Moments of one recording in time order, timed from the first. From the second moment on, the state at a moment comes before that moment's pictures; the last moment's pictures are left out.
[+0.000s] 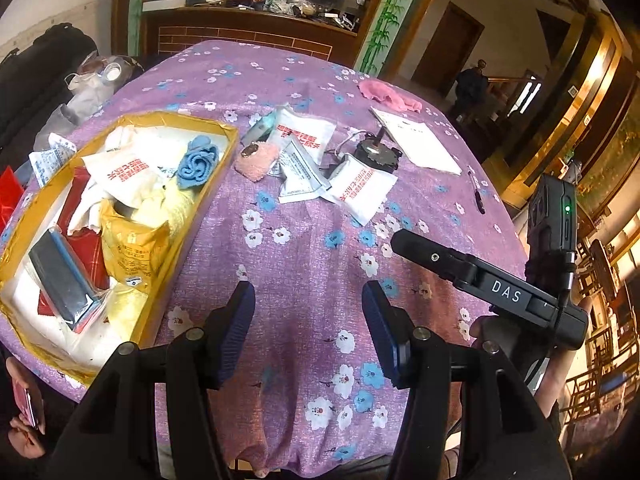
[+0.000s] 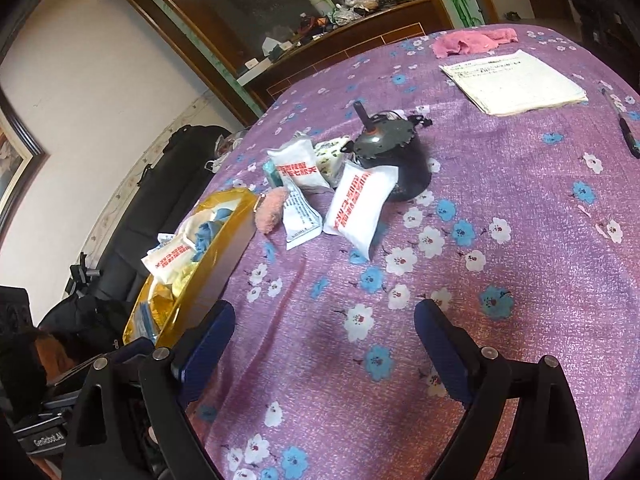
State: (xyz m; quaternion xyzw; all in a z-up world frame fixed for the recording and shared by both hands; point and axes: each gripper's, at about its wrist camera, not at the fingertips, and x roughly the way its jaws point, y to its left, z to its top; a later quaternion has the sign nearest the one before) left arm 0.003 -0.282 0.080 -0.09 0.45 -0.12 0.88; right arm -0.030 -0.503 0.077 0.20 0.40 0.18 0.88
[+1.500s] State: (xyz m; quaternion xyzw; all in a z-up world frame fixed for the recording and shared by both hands) left arm 0.193 -0.322 0.003 -0.11 0.55 -0.09 0.82; right arm 0.077 -0.513 0.043 0.26 0.41 0.24 0.84
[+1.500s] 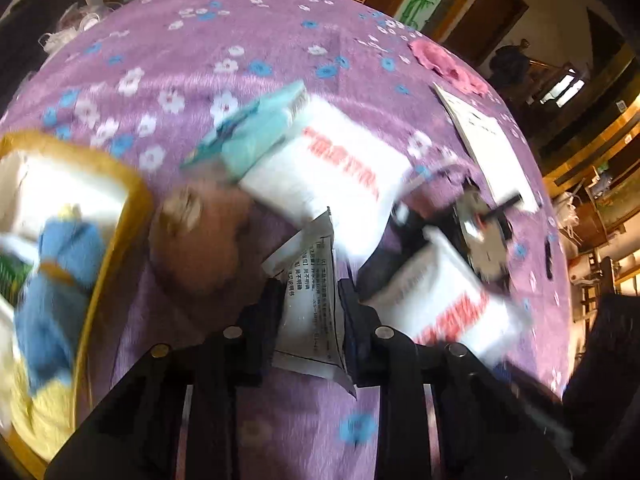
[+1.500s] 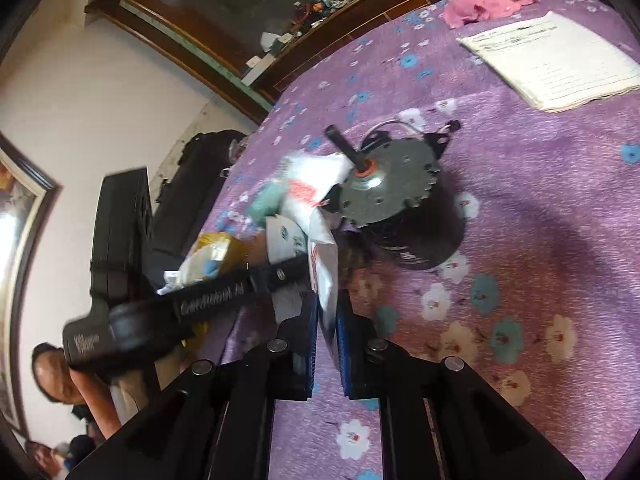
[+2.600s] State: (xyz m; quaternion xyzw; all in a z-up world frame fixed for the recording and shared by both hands) left arm 0.025 -0.275 0.067 -0.14 0.48 -0.16 0.85; right arm -0.022 -0.488 0.080 0.16 0.39 0.23 0.88
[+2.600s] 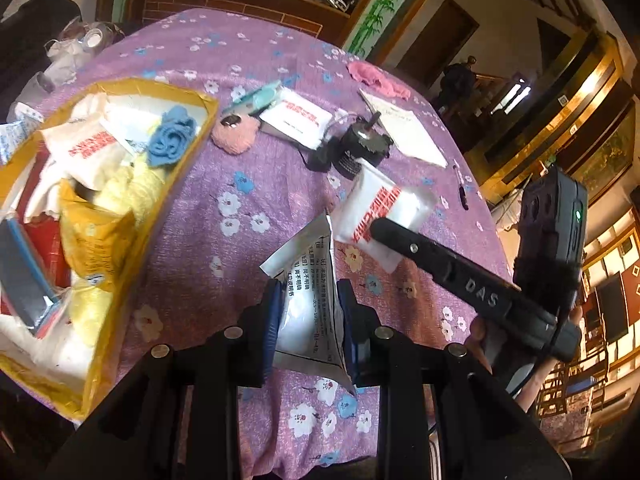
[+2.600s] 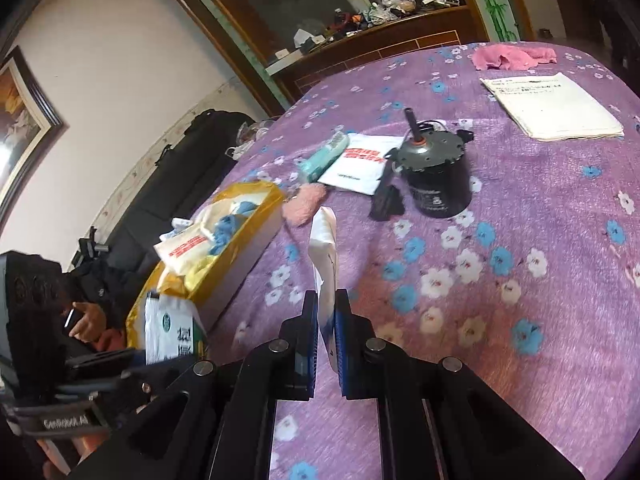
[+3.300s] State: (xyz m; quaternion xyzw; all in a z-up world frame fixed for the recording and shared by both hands) left arm 0.008 -0.199 0.106 -0.17 0.40 -0.10 0.89; right arm -0.029 -0.406 0.115 0.11 0.37 0.29 0.88
